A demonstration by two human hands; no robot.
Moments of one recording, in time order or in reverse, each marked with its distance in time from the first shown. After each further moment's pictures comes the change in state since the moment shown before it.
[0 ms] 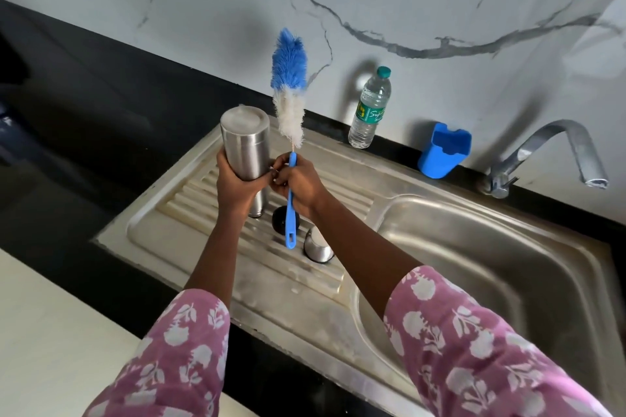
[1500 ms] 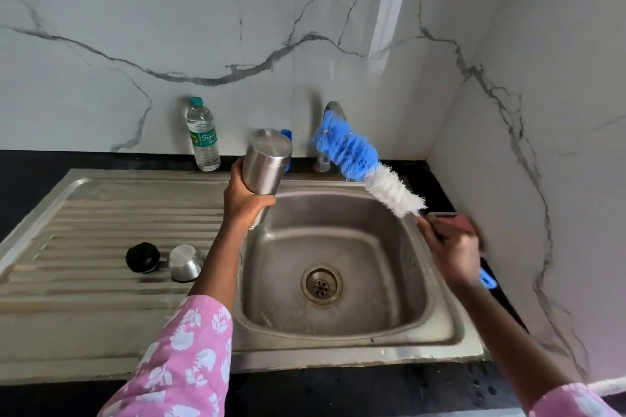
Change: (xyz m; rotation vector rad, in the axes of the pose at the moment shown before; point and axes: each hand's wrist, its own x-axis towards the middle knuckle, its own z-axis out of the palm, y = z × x) left_hand -0.152 0.100 0.183 0.075 -0.557 0.124; right_hand -0.360 -0.007 -0.346 -1.213 1.185 -0.730
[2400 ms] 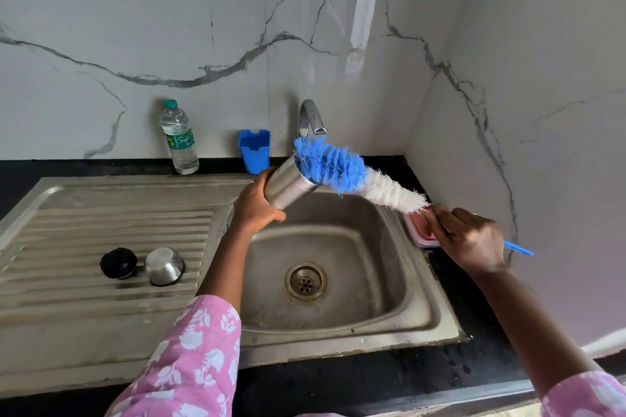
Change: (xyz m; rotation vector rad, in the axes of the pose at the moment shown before) left_hand -0.022 0.013 0.040 0.374 -0.265 0.108; right_hand 0.015 0.018 -0.058 -0.519 0.269 -0.584
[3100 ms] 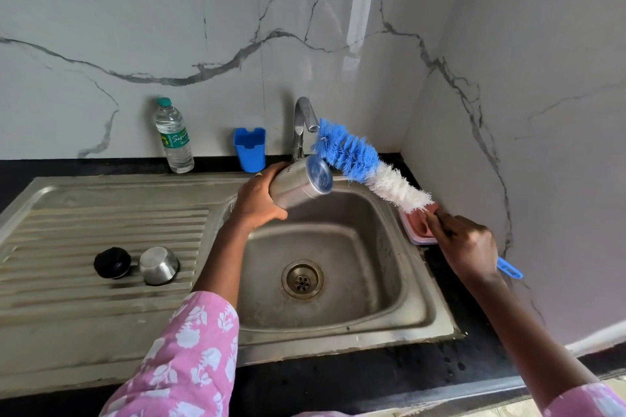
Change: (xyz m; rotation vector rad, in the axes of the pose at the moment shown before) left_hand 0.002 0.013 0.001 0.110 -0.041 0.205; right_hand -0.024 -0.003 0.004 0.127 -0.105 0.318
